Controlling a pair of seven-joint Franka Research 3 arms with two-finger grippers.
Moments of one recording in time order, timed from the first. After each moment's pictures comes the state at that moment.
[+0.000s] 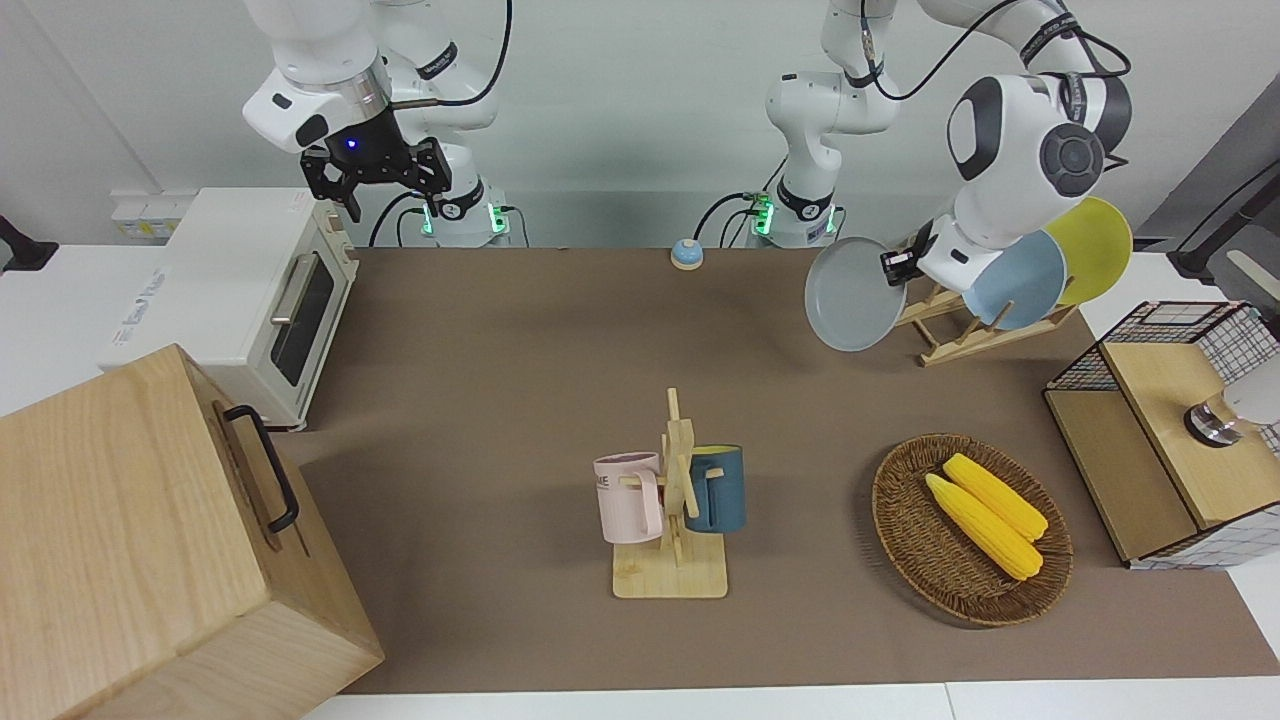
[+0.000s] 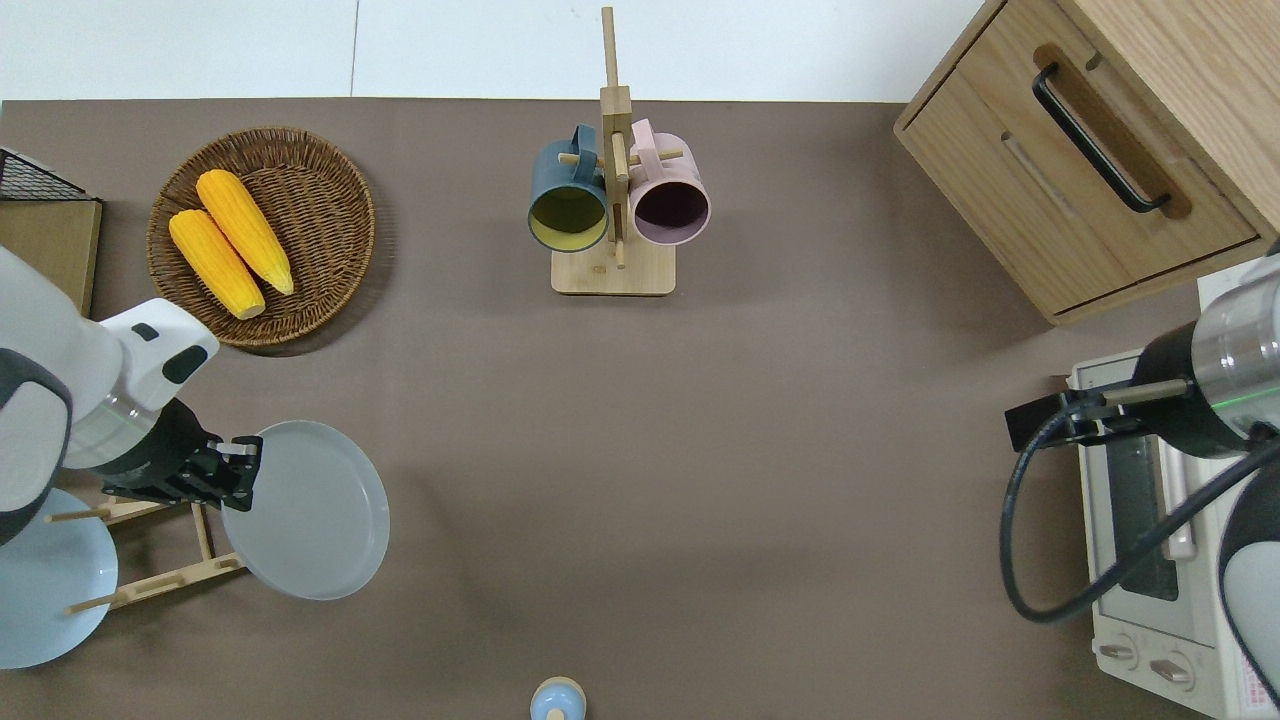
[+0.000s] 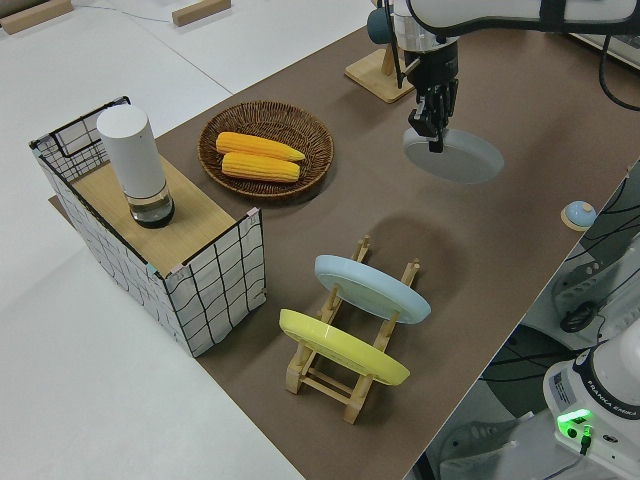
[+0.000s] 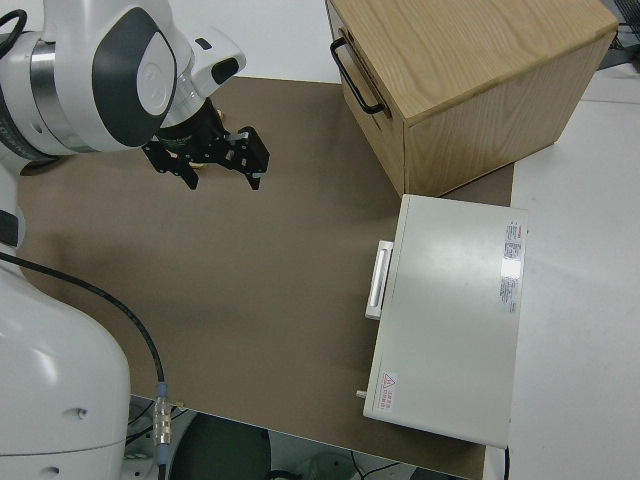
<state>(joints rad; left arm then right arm) -0.12 0.01 0.10 -1.86 -0.05 1.48 -0.13 -0.09 -0.02 0.23 -1.50 0.00 1.36 0.06</state>
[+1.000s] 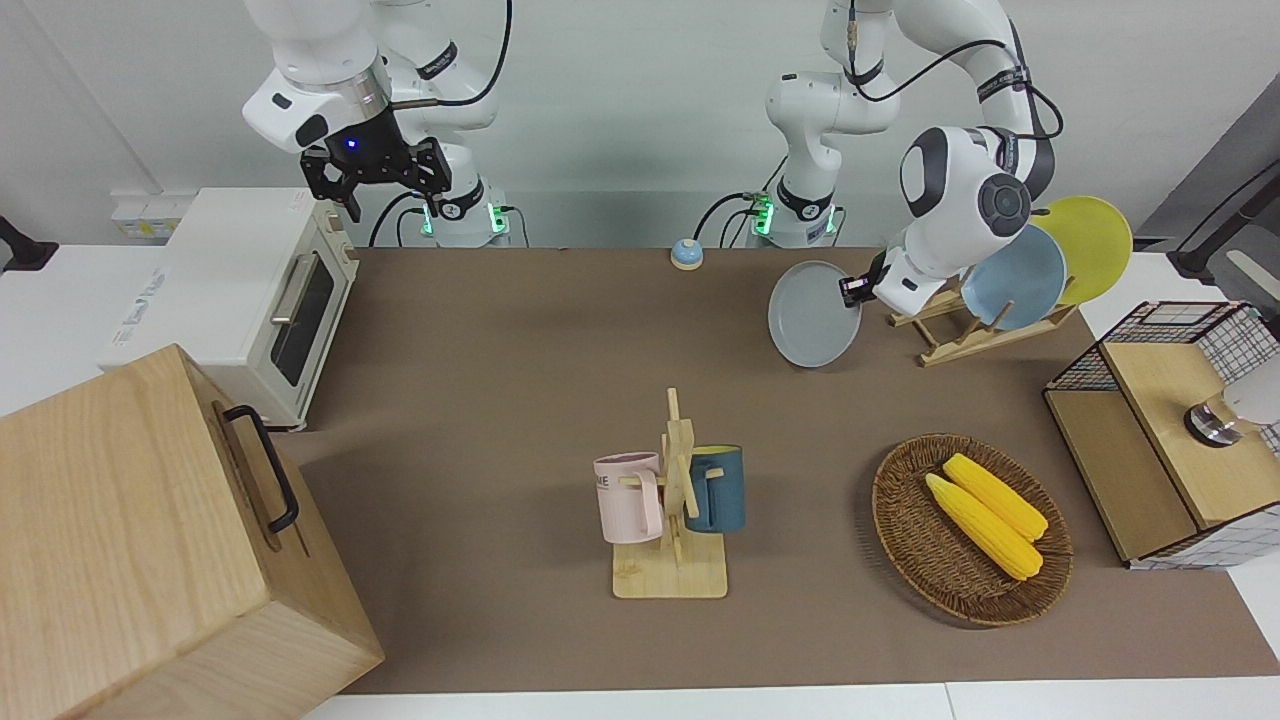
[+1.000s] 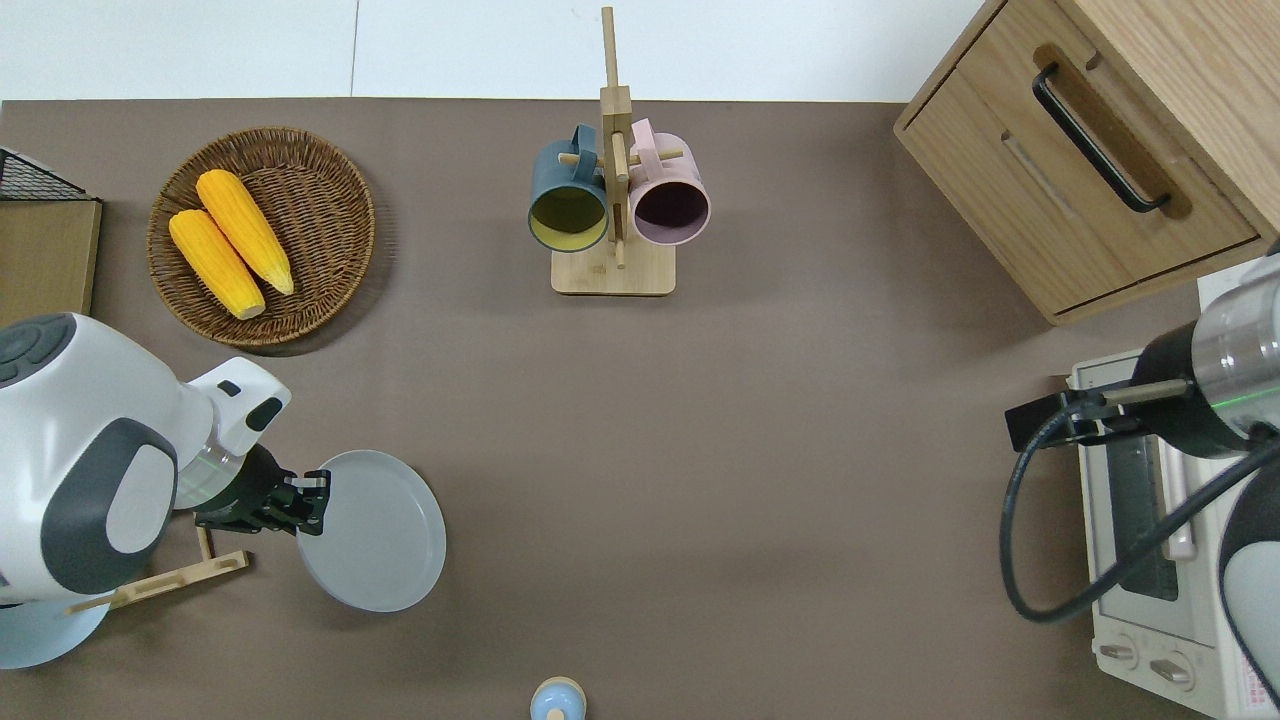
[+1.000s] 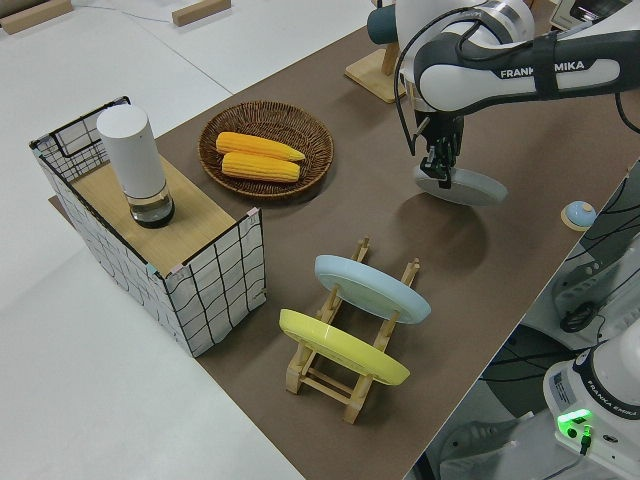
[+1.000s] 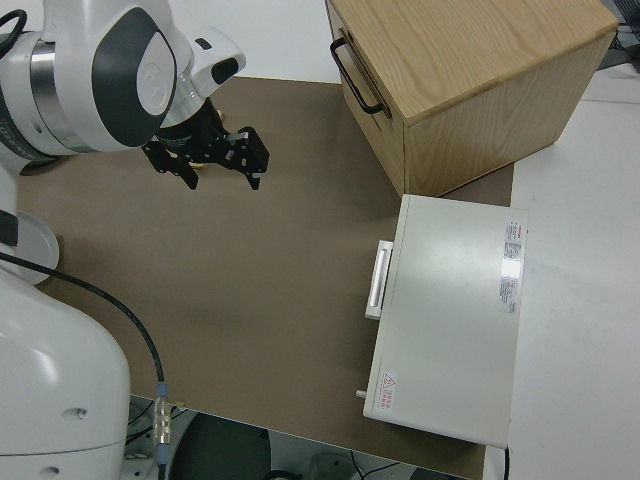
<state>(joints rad) -0.13 -0.03 0.09 -2.13 -0.13 1.72 -0.15 -0.09 -0.02 0.23 -1.50 0.00 1.36 0.06</state>
